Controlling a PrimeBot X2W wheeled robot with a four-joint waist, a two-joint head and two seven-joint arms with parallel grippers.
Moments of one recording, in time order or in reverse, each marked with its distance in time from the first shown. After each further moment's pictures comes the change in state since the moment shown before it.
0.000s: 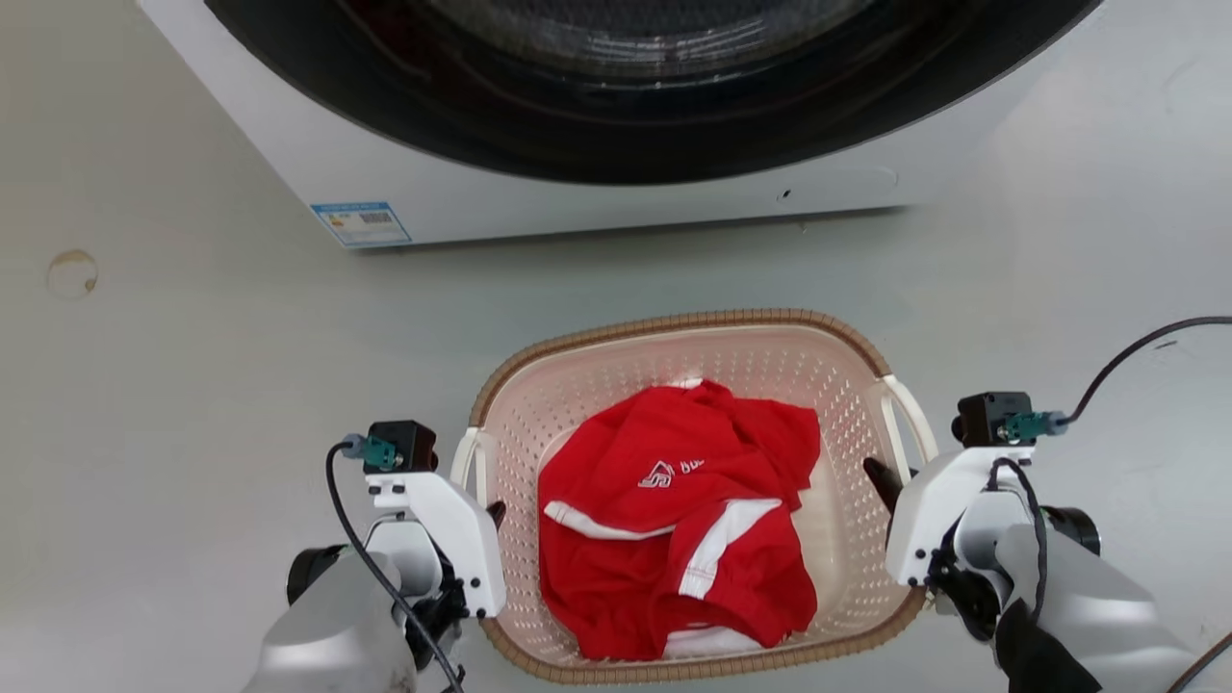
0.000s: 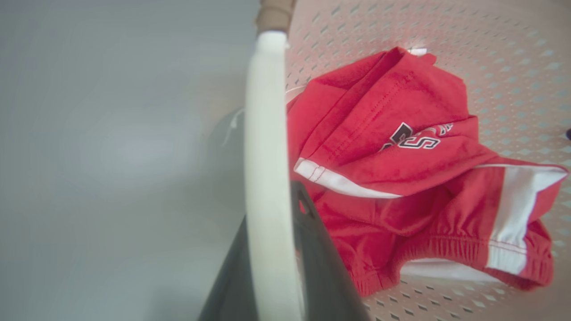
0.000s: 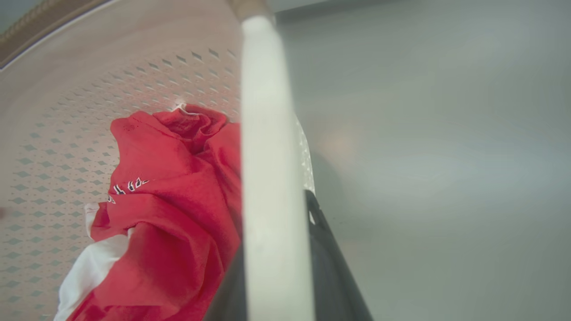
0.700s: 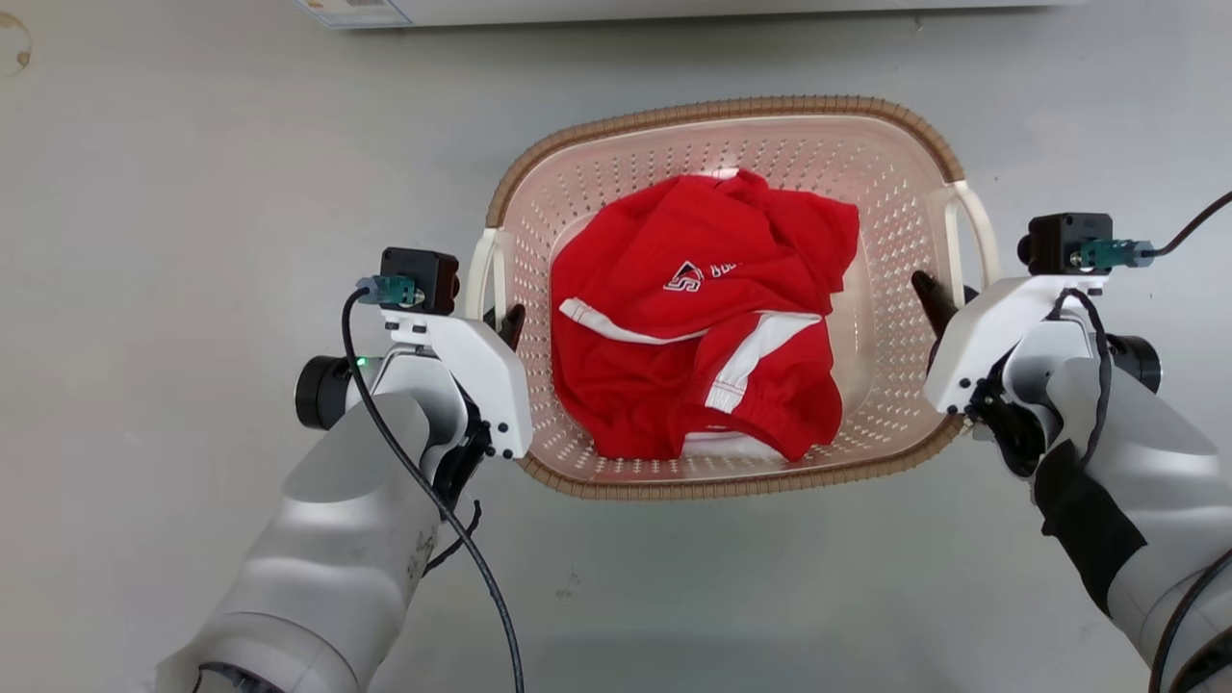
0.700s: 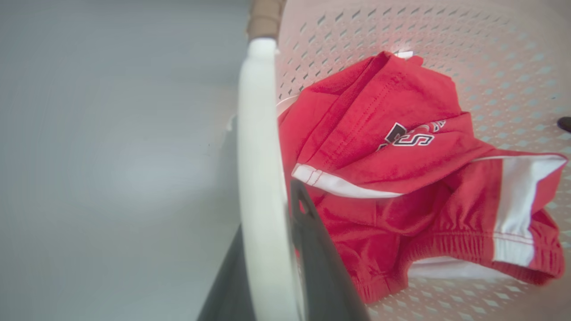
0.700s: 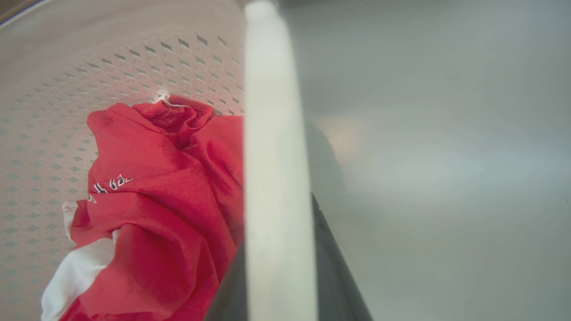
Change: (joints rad) left arm -0.218 -0.040 0.025 0.002 0.141 0.010 -0.155; right arm -0.220 -0.028 -0.142 0.032 -0.121 0.000 -0.010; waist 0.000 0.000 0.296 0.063
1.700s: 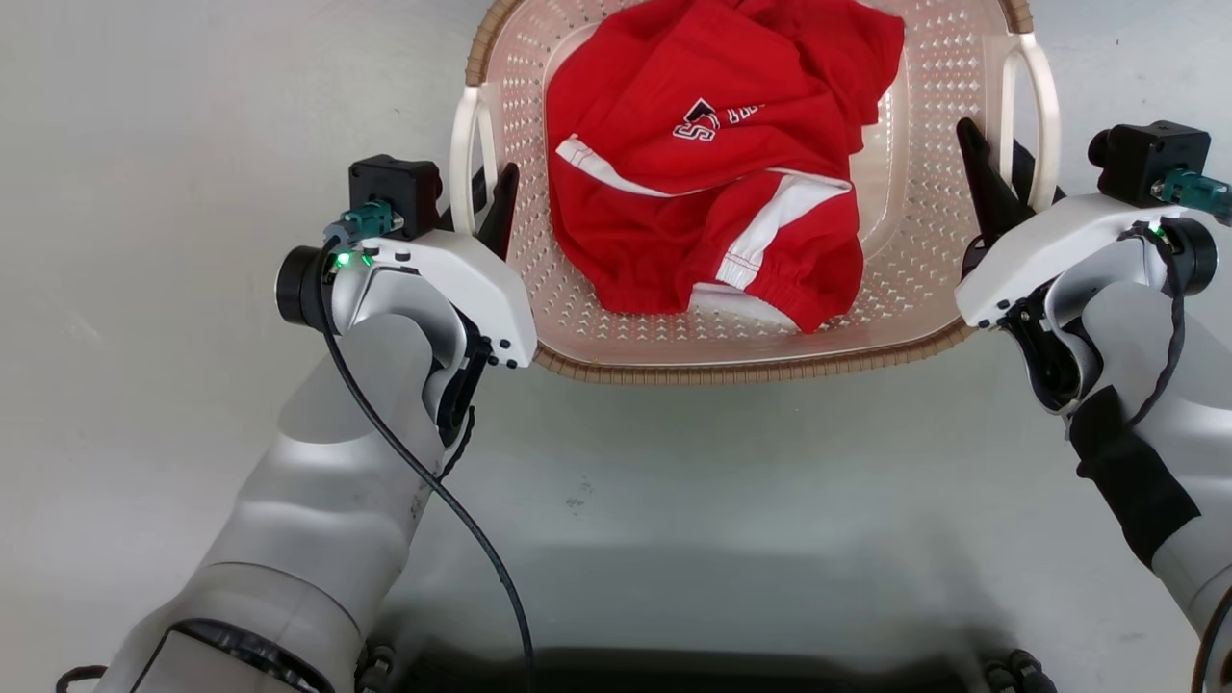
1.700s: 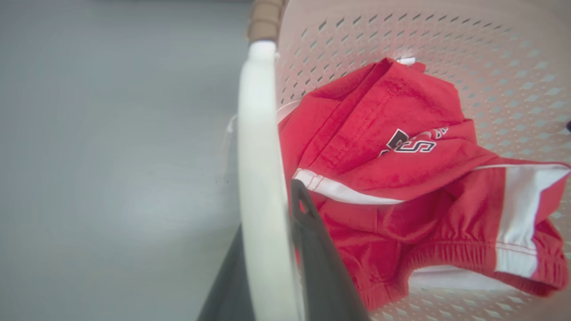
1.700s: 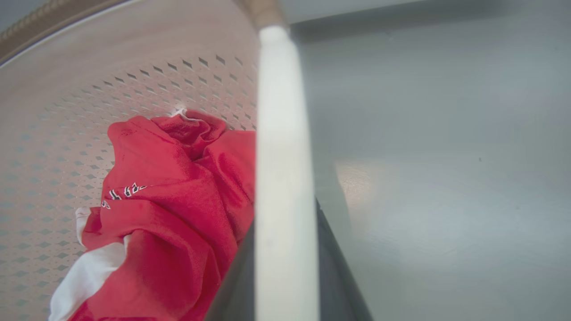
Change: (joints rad) left arm -0.073 -0.004 0.146 -0.075 0.192 0.003 -0.214; right arm 0.005 -0.093 -0.126 -0.281 -0.162 -0.013 -0.212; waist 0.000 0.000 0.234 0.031
